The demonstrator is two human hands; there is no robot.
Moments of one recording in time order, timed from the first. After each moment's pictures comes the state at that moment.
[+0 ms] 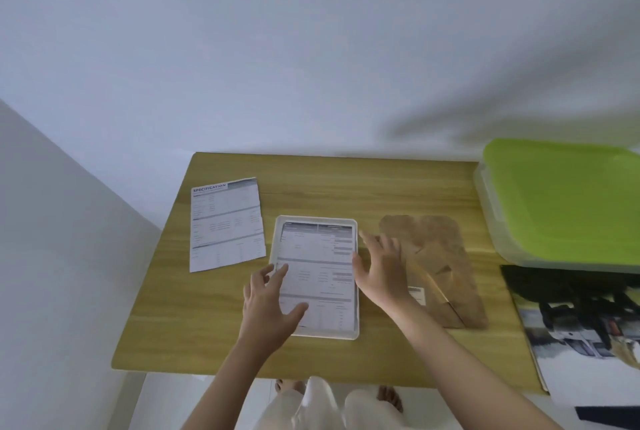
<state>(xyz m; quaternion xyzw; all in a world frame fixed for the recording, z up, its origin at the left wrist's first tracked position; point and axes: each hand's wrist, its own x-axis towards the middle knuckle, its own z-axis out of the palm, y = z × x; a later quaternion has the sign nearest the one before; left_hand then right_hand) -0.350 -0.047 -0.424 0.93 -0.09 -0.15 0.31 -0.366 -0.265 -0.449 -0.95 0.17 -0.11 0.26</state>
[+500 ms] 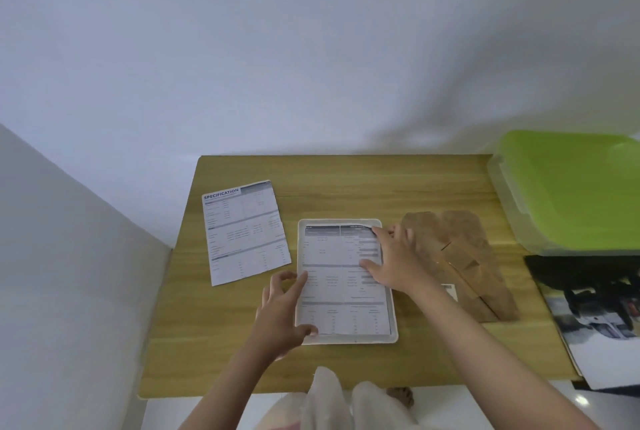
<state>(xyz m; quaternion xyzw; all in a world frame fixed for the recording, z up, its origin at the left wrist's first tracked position) -0.308 0.002 -0.450 0.91 -0.22 -0.25 0.25 -0.329 -0.252 -0.443 -0.96 0.19 0.11 0.20</state>
